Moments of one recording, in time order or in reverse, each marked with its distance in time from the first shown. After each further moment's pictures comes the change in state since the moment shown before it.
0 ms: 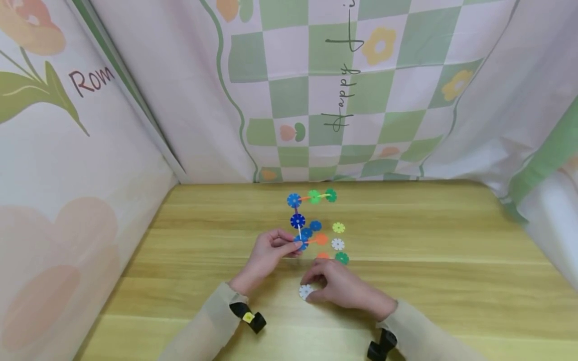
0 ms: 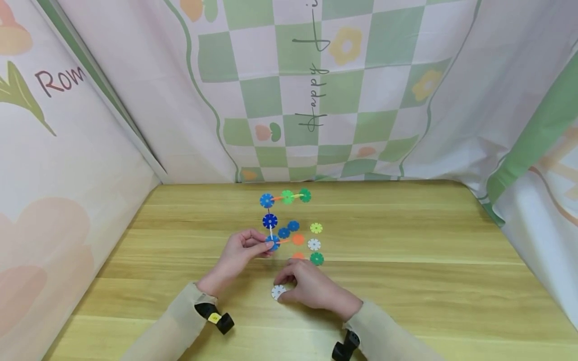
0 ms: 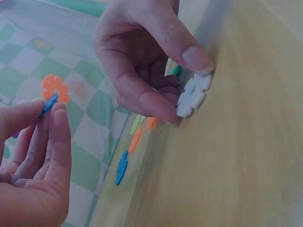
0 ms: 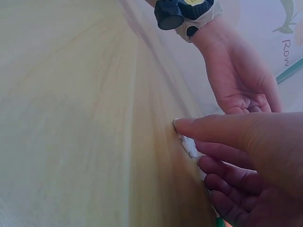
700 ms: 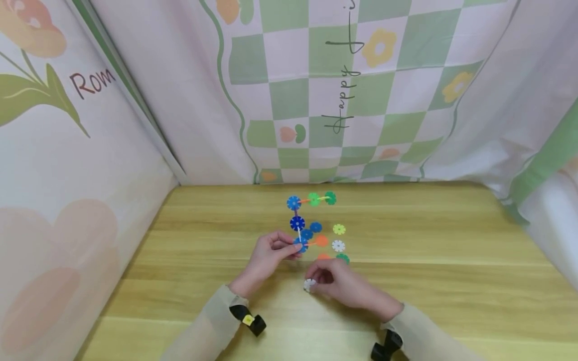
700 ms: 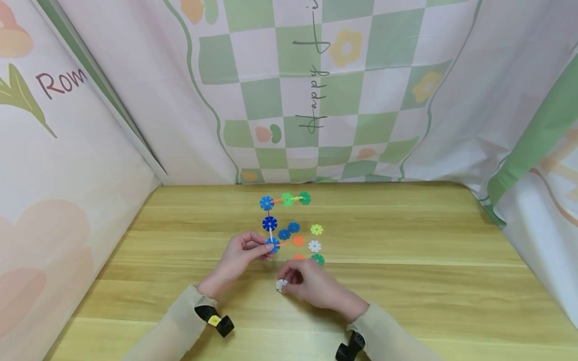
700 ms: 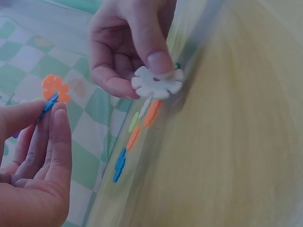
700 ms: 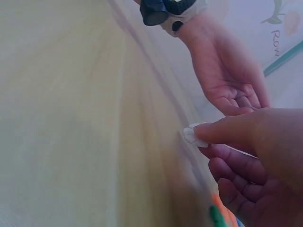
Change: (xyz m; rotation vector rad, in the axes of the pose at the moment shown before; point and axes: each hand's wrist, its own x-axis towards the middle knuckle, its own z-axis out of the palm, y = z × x) left_hand 0.001 -0.004 -0.003 0.000 -0.003 0.003; right_hand -0.003 0.005 -0.004 0.149 0.052 0.032
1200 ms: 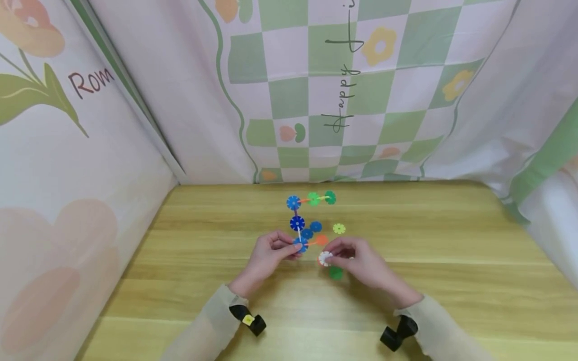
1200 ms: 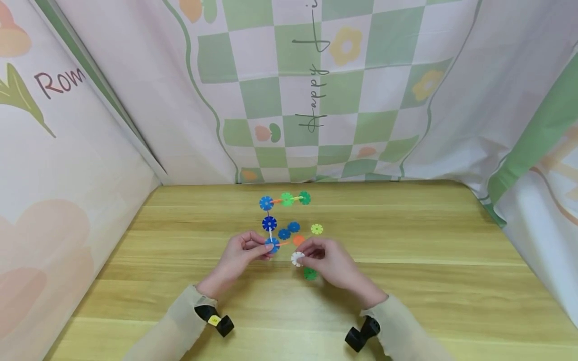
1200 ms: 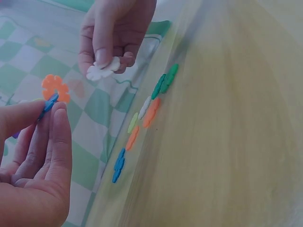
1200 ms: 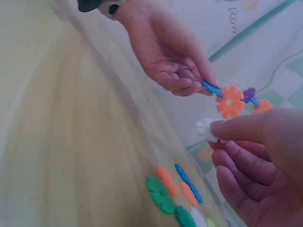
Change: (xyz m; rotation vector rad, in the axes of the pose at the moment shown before) left_hand 0.000 0.000 0.000 -0.001 -0.010 0.009; right_hand -0.004 0.004 -0.042 0.099 0.201 0.111
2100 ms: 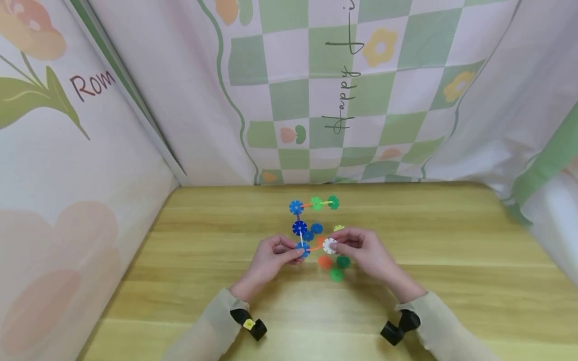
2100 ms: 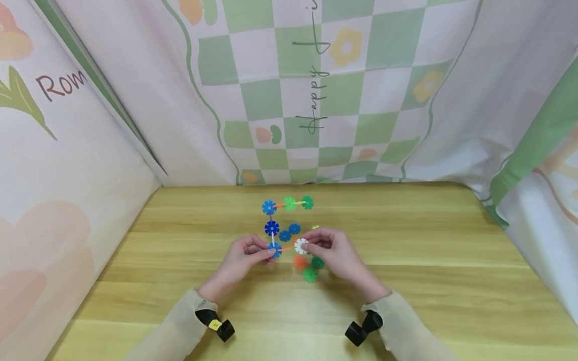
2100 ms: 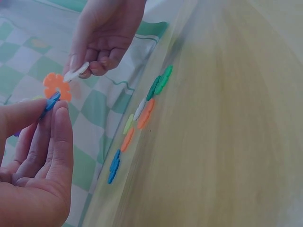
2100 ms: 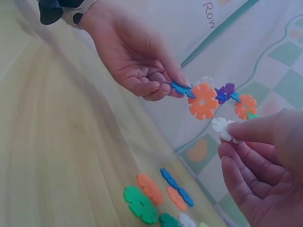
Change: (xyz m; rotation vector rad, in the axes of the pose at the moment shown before) left_hand -0.002 -0.002 0.001 -0.007 -0.027 -0.015; right_hand 0.010 -0.007 -0.015 0.170 0.087 0.101
